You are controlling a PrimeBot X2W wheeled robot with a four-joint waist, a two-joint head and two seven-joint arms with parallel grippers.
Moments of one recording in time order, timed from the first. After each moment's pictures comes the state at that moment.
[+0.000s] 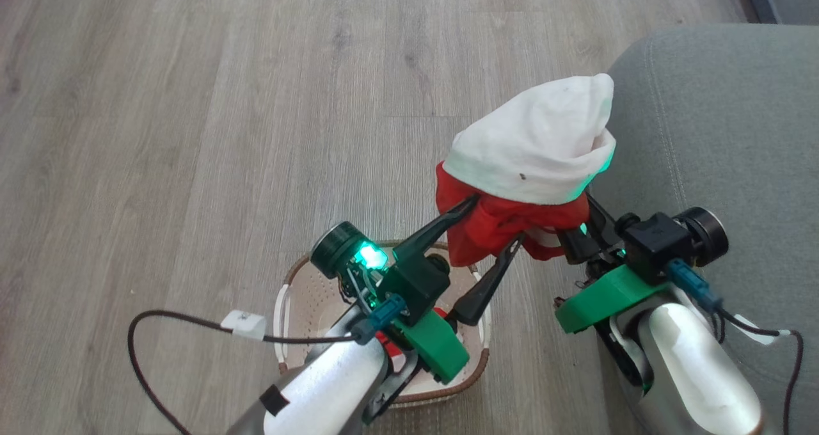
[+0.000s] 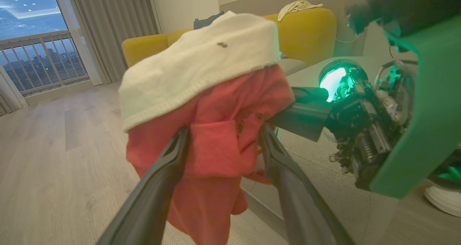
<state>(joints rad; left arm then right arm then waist) -0.43 0.05 -0.78 0.24 -0.22 0.02 -0.26 -0.27 -0.14 0.29 0.21 0.11 0.13 -0.26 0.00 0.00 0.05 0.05</state>
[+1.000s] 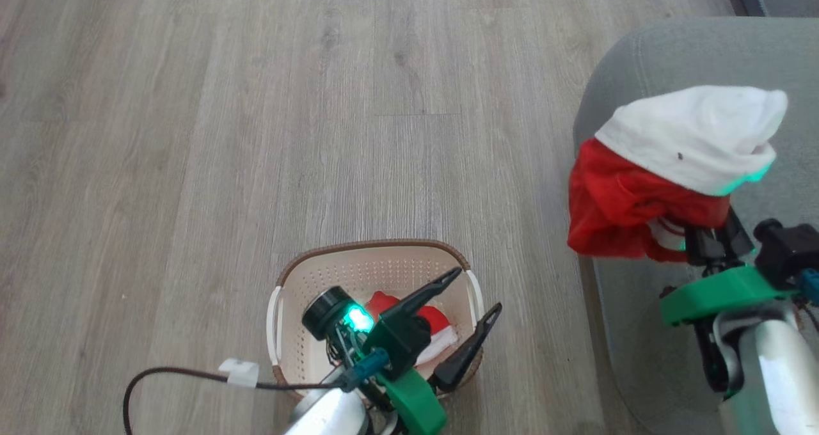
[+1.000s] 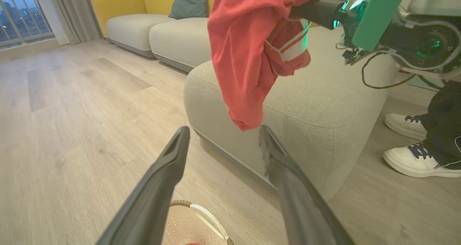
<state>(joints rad) -0.25 0.05 -0.70 0.28 -0.14 -0.10 -0.26 -0.18 -0.15 -0.04 0.19 0.14 0.13 -0.26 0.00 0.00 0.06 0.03</state>
